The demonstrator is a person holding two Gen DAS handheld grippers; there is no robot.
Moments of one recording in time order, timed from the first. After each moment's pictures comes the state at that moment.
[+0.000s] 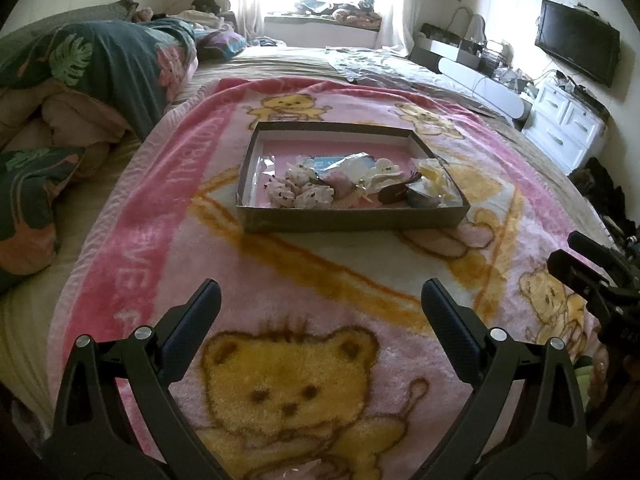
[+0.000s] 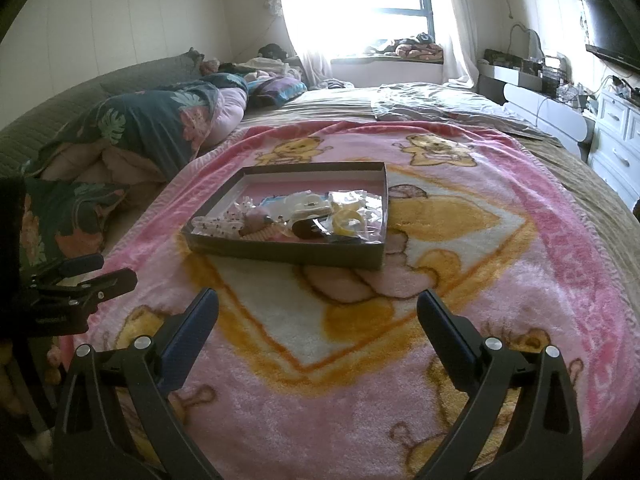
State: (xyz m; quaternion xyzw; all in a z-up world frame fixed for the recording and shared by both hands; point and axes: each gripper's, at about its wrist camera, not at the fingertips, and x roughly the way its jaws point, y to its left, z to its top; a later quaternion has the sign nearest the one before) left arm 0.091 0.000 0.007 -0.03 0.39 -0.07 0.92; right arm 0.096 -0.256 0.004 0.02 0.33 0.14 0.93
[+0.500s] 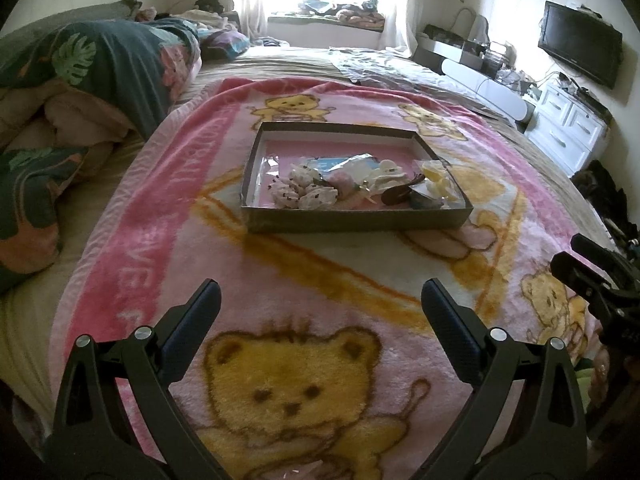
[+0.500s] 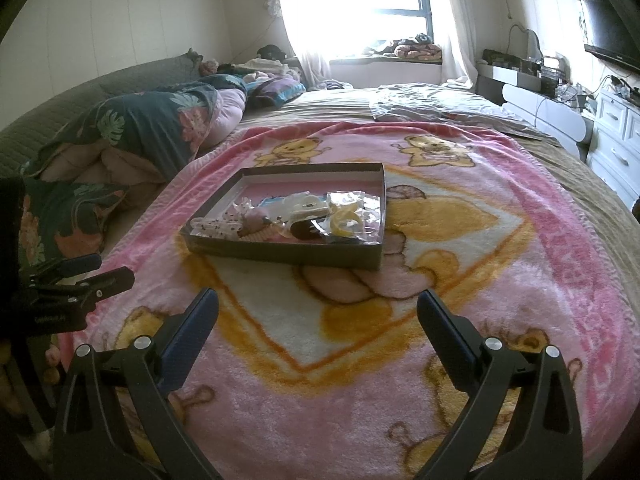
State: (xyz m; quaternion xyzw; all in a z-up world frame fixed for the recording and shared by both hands) left arm 0.090 -0.001 0.007 -0.03 0.39 -0.06 0.92; right arm 0.096 -0.255 0.006 0.02 0.33 0.14 0.93
